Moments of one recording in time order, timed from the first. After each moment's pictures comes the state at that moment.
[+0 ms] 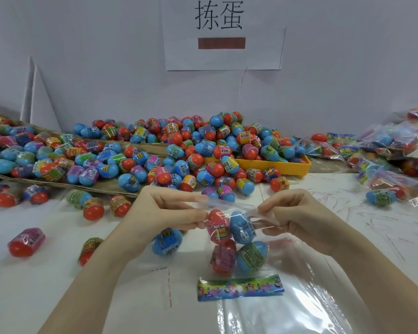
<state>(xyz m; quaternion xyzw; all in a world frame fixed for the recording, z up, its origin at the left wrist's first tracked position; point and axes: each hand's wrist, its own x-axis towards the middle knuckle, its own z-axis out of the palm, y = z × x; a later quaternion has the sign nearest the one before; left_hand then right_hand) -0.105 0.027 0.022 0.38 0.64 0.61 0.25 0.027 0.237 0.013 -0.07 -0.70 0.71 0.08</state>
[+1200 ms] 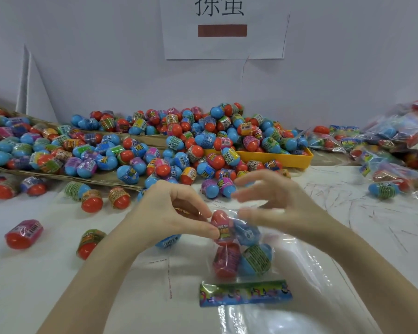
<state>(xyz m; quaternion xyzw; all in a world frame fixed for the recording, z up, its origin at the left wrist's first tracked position) -0.098 0.035 0.024 0.43 0.71 0.51 0.21 0.024 0.206 0.022 -0.04 -0.86 0.50 0.14</state>
